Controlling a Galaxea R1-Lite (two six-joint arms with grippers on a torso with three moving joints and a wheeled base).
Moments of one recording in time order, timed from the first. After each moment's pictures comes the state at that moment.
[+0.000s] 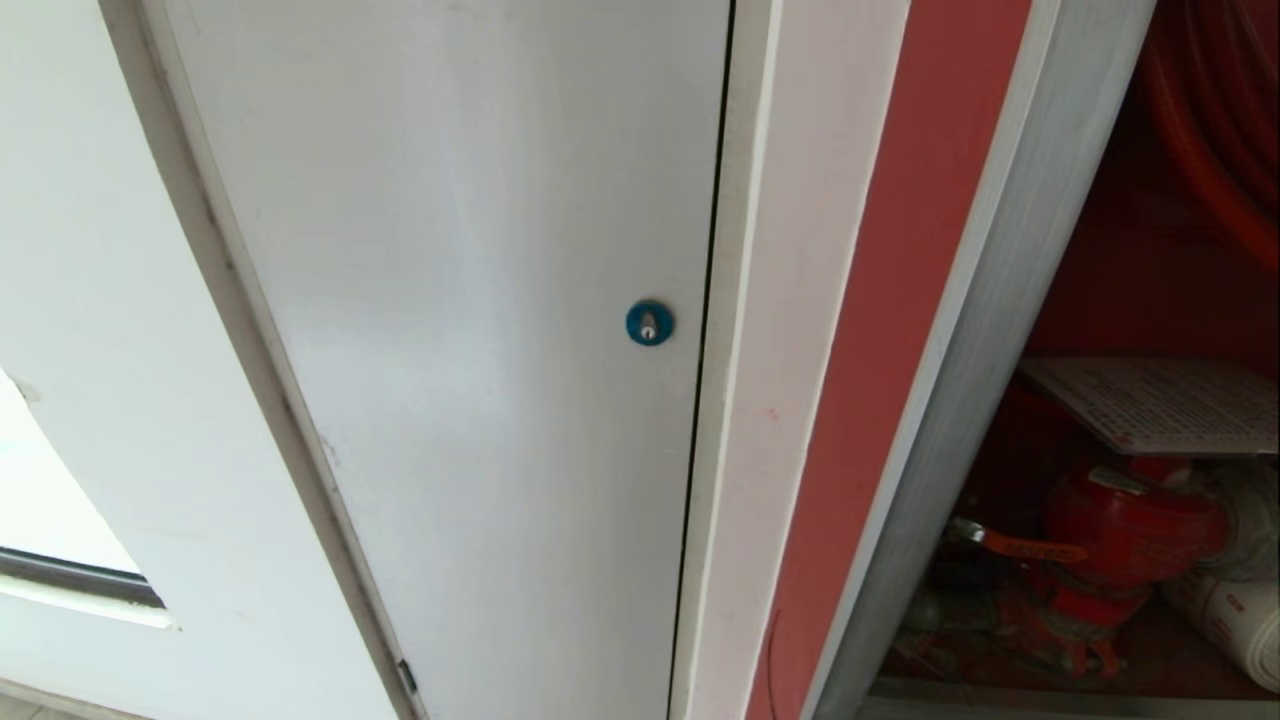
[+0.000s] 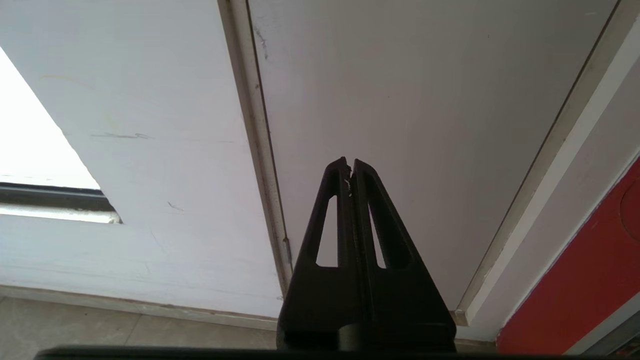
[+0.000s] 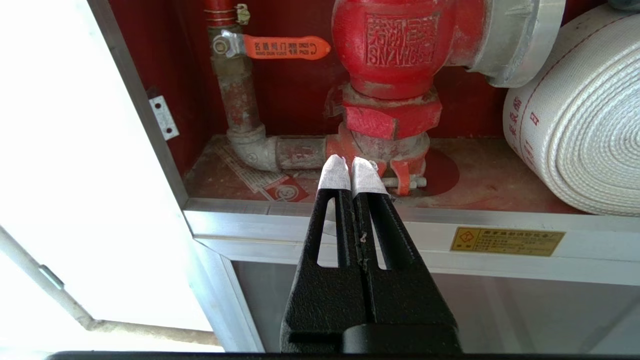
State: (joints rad) left arm -0.01 0.00 0.00 0.02 -0.01 0.01; right arm 0.01 0.00 0.00 -0.02 -0.04 0.07
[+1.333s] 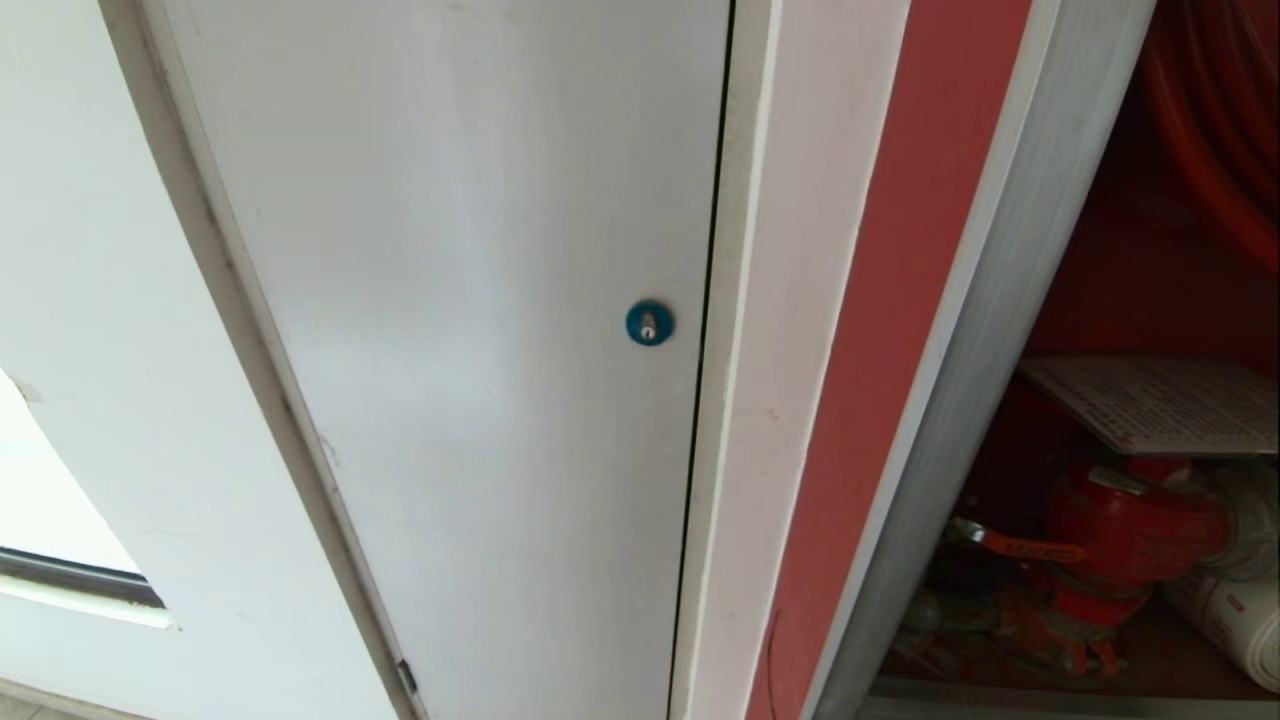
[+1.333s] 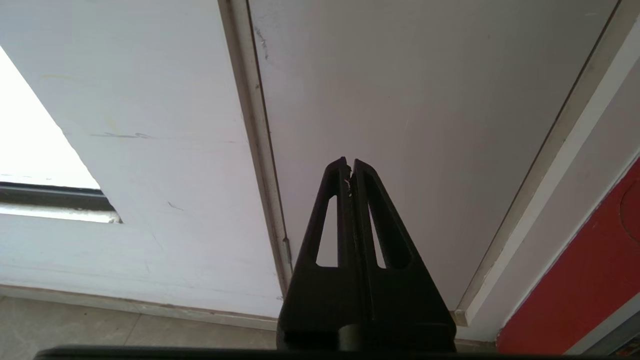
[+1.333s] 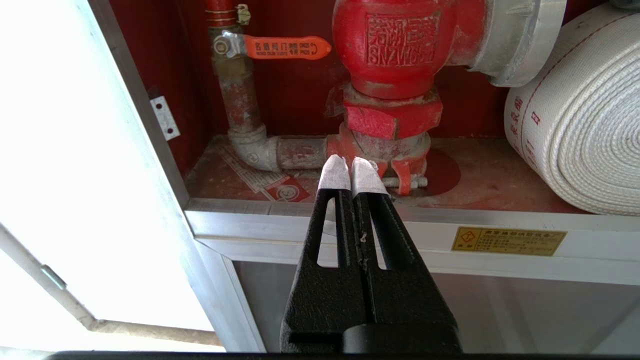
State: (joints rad) left arm -0.01 0.00 0.00 0.02 -0.01 0.01; right arm 0.01 0.00 0.00 -0.02 -0.03 0.08
